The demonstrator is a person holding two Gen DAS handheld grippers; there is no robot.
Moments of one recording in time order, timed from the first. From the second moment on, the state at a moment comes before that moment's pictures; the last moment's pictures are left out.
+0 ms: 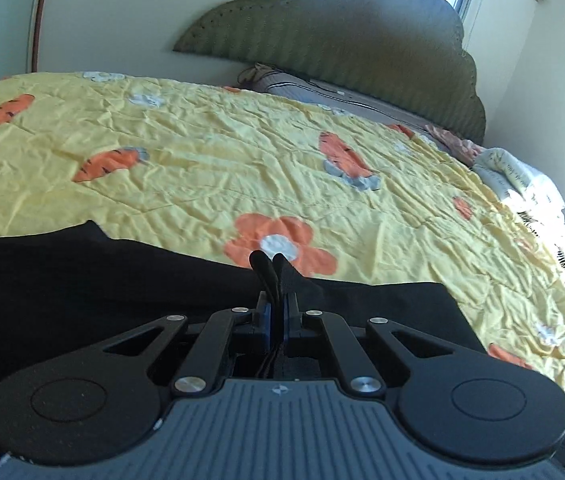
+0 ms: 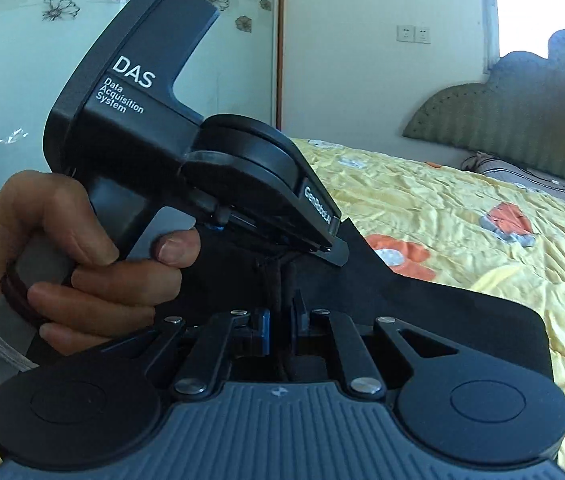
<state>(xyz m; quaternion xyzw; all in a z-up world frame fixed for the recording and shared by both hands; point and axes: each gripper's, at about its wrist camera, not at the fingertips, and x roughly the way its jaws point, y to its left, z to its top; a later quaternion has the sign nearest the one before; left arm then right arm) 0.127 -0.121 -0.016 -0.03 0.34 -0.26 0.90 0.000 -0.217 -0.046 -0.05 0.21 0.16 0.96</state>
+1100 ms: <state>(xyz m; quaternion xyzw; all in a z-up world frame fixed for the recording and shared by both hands) 0.121 -0.080 -0.013 0.05 0.35 -0.19 0.92 -0.002 -0.228 -0.052 -0.01 0.31 0.14 0.94</state>
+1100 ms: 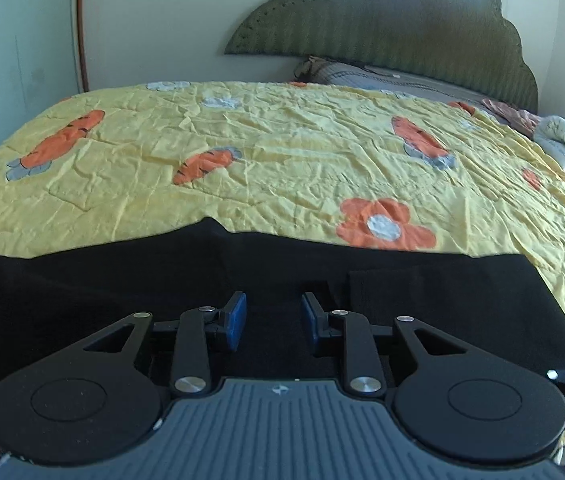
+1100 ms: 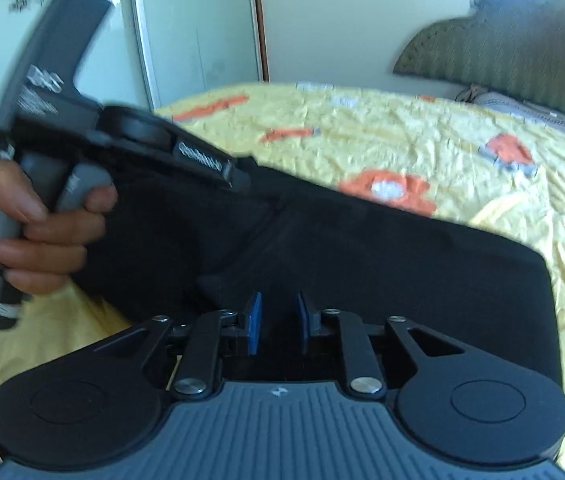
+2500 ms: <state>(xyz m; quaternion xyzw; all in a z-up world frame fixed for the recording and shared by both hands) 0.090 -0.087 -0.042 0.12 0.30 -0.15 0.93 0.015 -0.237 -0.046 -0.01 0.28 0.05 0.96</state>
